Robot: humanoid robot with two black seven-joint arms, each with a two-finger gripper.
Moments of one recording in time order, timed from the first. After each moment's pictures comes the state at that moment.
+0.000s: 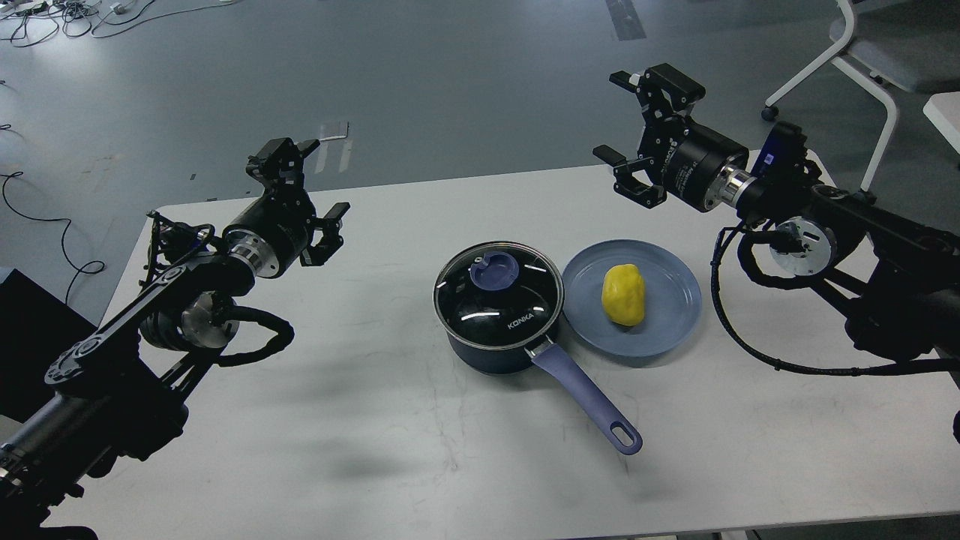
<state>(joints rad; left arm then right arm) -0.66 0.44 -0.74 -1.11 0.24 0.01 -0.07 0.77 -0.38 0.65 1.00 -0.30 0.24 0.17</state>
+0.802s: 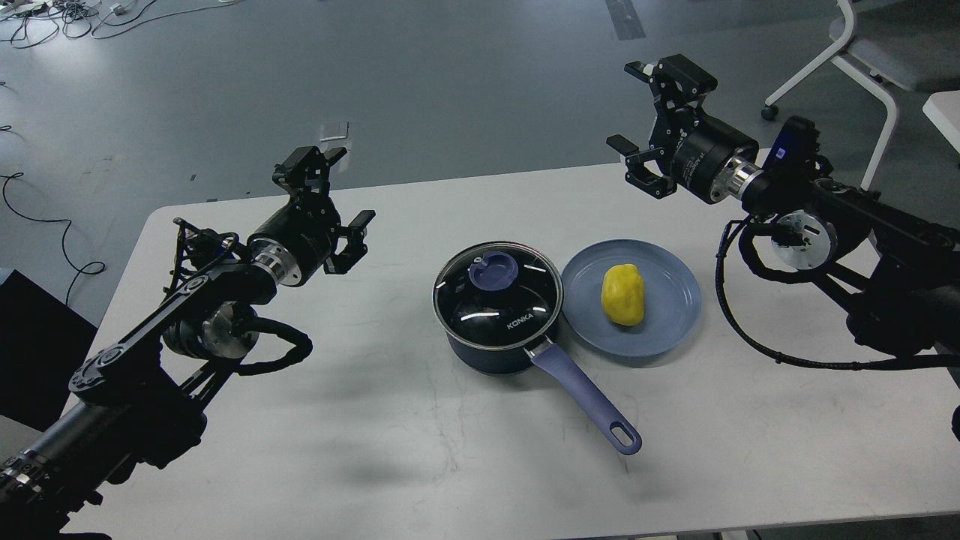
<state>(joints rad) -0.65 0.41 -0.74 -1.13 0.29 0.00 -0.07 0.79 -0.38 0.67 0.99 -0.31 0.19 0.17</state>
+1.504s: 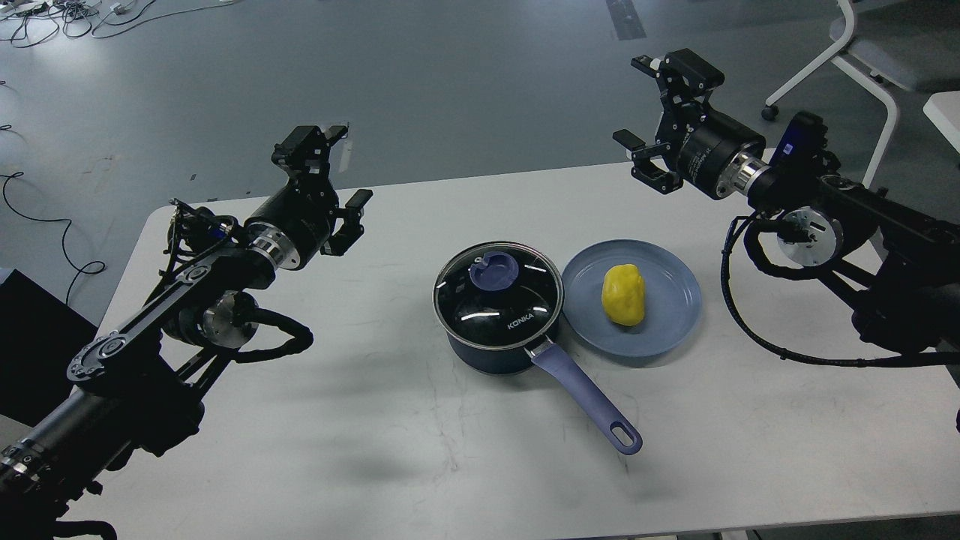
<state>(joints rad) -0.69 0.40 -0.74 -1.14 0.43 0.00 -0.22 0.79 -0.39 0.68 0.99 -0.32 0.18 0.17</state>
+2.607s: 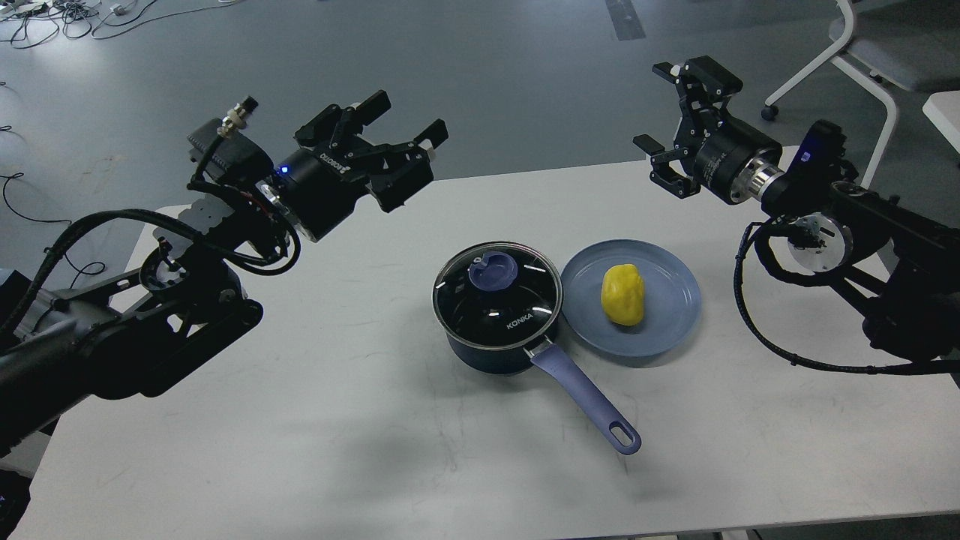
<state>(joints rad) -0.94 0.55 -0.35 -1.26 1.91 0.33 -0.30 0.76 -0.40 0.69 0.97 -0.32 0.14 0.16</state>
